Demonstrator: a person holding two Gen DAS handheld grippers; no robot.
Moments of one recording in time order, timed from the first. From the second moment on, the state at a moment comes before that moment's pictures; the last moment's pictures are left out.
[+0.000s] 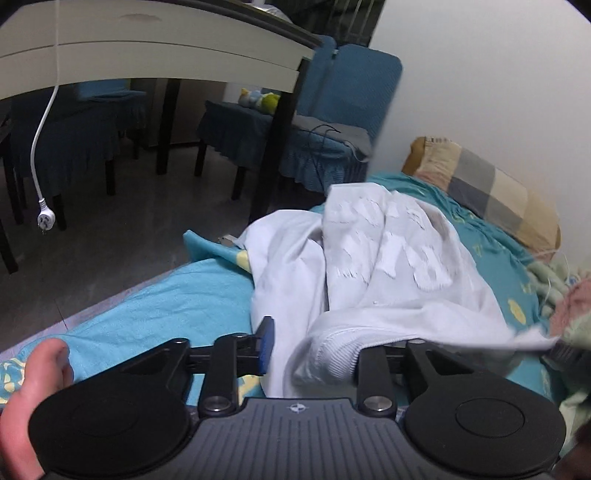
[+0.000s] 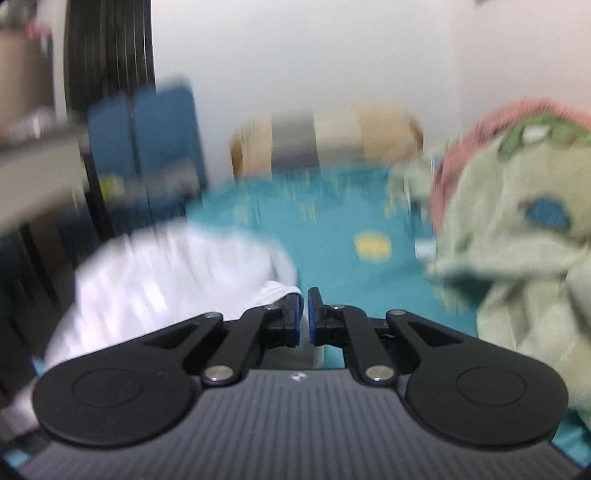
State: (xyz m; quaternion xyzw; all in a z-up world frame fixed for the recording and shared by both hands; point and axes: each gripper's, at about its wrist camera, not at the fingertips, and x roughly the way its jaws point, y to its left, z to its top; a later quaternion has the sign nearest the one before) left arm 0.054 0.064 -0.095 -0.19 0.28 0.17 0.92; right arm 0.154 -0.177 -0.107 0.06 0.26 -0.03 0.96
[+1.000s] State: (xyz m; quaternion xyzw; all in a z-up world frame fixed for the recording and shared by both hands) left arm -0.081 0.126 0.419 -0.15 -0.08 0.01 0.99; right arm -0.070 -0.143 0.369 0.01 -0.14 -0.02 0.99
